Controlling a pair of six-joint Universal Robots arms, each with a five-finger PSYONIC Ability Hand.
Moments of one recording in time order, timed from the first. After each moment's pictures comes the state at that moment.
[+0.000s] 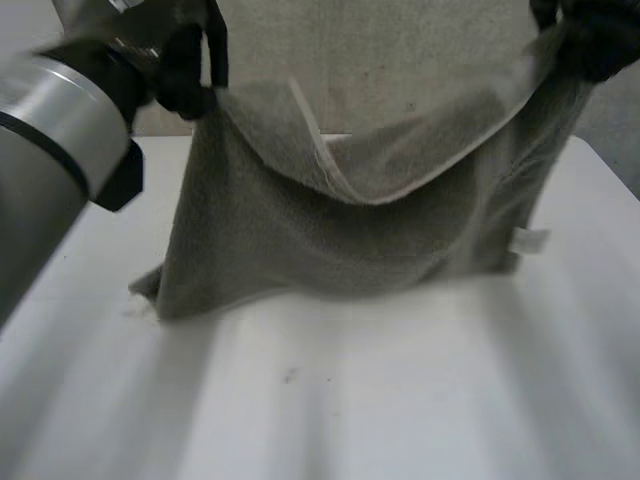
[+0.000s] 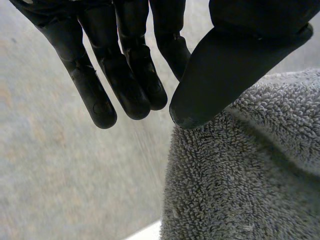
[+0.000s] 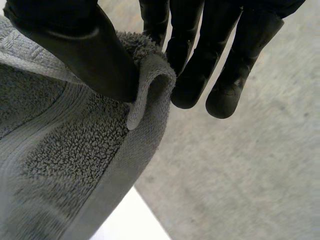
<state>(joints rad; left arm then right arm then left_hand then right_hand) 4.11 -1.65 -1.16 2.95 -1.70 3.18 1.77 -1.49 0.91 0.56 1.21 2.66 1.19 1.22 1.22 1.22 1.03 1.31 1.31 1.32 1.34 1.16</state>
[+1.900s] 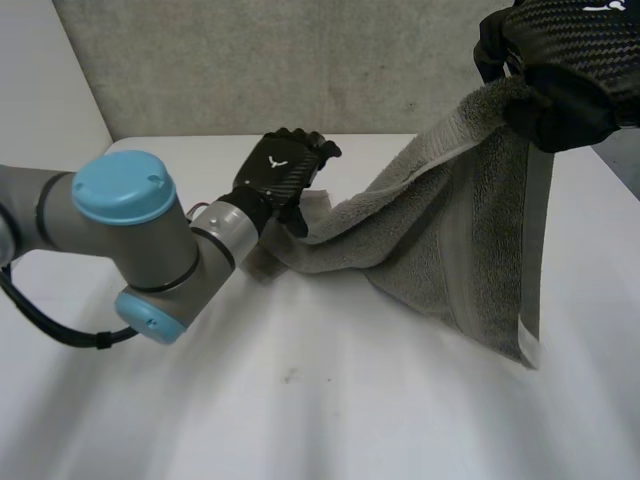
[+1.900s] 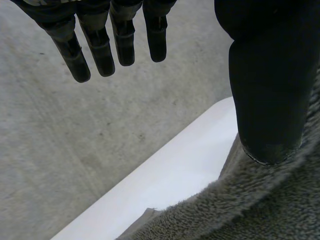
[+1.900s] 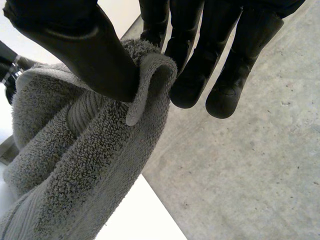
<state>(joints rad) 4.19 -2.21 -1.22 3.47 -1.29 3.34 1.87 -1.72 1.27 0.42 1.18 2.71 0.32 0.32 0.32 0.32 0.15 1.32 1.31 1.32 1.34 1.16</state>
